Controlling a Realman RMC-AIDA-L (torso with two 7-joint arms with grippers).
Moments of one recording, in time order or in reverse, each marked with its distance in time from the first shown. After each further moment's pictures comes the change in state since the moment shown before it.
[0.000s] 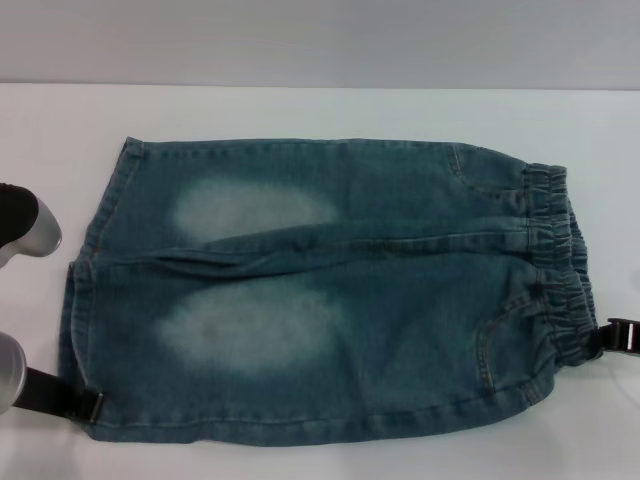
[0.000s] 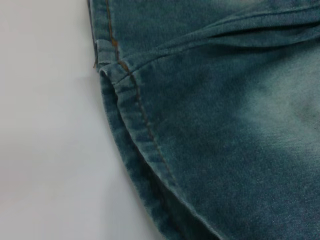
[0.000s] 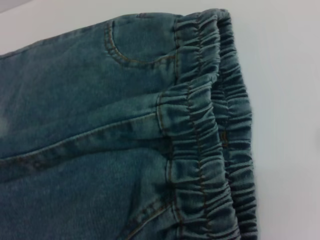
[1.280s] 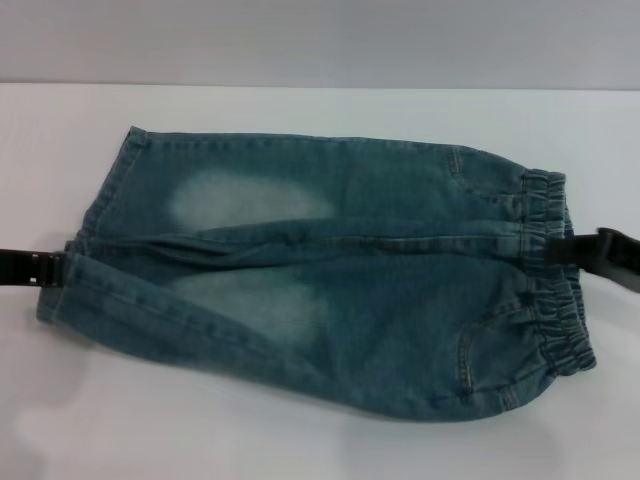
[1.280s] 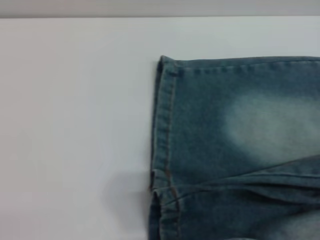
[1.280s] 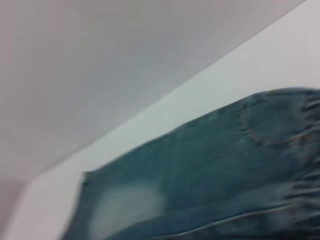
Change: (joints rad) left arm -0.001 0.001 -0.240 -0.033 -0.103 0.202 0.069; right arm 0.072 0.000 0.238 -0.234 0.587 -0.001 -0.369
